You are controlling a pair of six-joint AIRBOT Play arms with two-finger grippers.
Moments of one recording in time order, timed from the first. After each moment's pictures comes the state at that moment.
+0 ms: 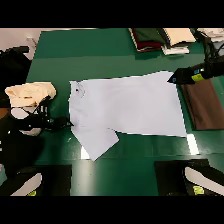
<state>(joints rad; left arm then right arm) 0.06 -1.02 0.52 0.89 -0.97 -1.32 -0.10 -1.13 1.29 -1.12 1.36 1.36</state>
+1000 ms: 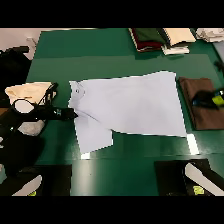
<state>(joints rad) -0.13 -1.02 0.67 0.86 -0.90 -1.30 -0.47 -1.01 1.02 -1.30 1.52 1.39</state>
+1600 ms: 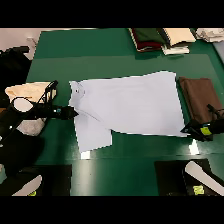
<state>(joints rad) -0.13 -1.02 0.69 0.86 -0.90 -1.30 -0.68 -1.08 0.57 -1.22 1.32 1.33</state>
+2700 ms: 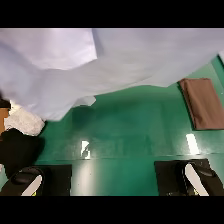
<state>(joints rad) -0.13 -0.66 1.74 1.21 -0.97 -1.48 -0.38 -0.71 1.68 -1.17 1.22 1.32</state>
